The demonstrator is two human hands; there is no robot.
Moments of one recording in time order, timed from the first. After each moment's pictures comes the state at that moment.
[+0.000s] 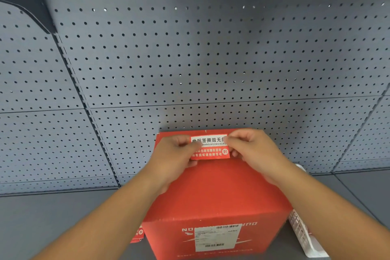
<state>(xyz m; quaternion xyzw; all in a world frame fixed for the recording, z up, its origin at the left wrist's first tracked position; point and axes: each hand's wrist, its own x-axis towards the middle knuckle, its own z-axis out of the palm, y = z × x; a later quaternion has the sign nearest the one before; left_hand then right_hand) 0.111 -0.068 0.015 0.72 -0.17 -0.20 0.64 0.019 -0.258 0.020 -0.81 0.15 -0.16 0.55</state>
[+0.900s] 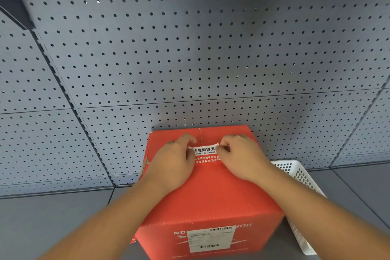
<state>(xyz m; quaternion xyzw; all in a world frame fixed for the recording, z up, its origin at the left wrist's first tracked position) 0.131 -0.087 -0.022 0.87 -0.36 0.05 0.32 0.040 -0.266 -0.009 -0.96 0.14 -0.15 0.20</state>
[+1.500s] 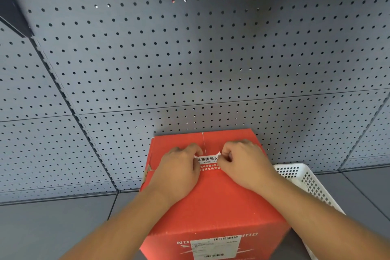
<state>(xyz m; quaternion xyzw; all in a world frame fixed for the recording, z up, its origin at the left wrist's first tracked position) 0.127 -0.091 -0.025 0.87 -0.40 0.08 0.28 0.044 -0.268 -0.017 -0.96 0.11 -0.18 0.17</state>
